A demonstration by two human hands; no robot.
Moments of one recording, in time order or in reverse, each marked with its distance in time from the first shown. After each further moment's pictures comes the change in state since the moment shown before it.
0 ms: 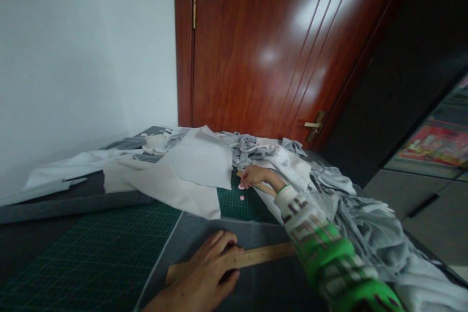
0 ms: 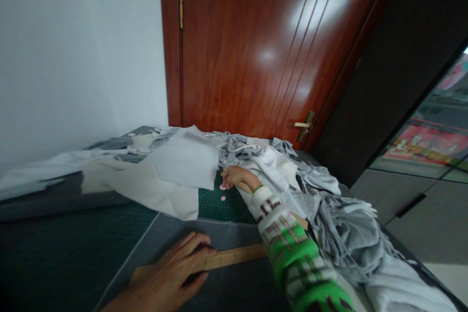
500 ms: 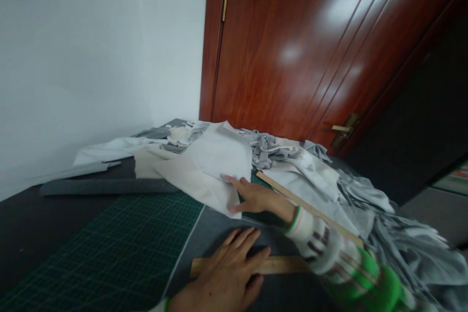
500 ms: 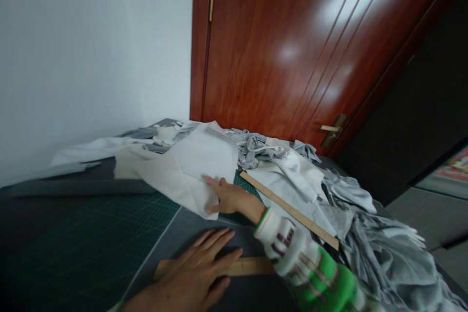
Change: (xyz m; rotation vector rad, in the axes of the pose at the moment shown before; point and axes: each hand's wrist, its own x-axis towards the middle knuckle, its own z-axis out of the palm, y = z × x) left_hand -0.004 0.010 -0.007 0.181 -0.133 -0.033; right_hand -0.009 -0.081 0.050 -0.128 0.020 -0.185
